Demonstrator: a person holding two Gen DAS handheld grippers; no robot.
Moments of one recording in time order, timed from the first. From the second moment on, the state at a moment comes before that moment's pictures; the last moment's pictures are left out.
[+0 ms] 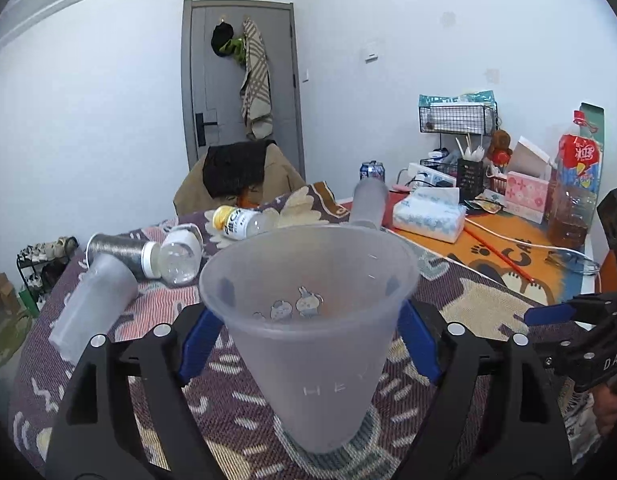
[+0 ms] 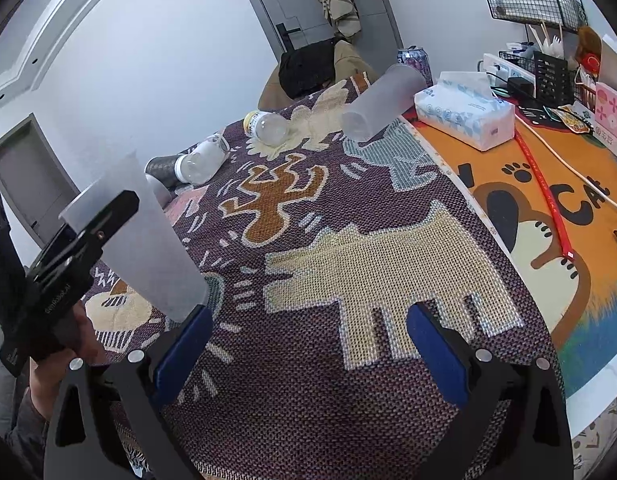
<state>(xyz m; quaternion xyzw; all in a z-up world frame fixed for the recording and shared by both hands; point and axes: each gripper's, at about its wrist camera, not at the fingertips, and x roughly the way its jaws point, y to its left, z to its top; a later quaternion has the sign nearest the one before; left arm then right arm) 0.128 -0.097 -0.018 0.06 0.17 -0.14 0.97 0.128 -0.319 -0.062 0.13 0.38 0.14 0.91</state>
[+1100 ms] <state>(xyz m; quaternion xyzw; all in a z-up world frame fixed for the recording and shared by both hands) 0.008 -0.043 0.015 0.02 0.19 -0.05 0.98 0.044 -0.276 -0.013 0.07 0.29 0.16 0.94</state>
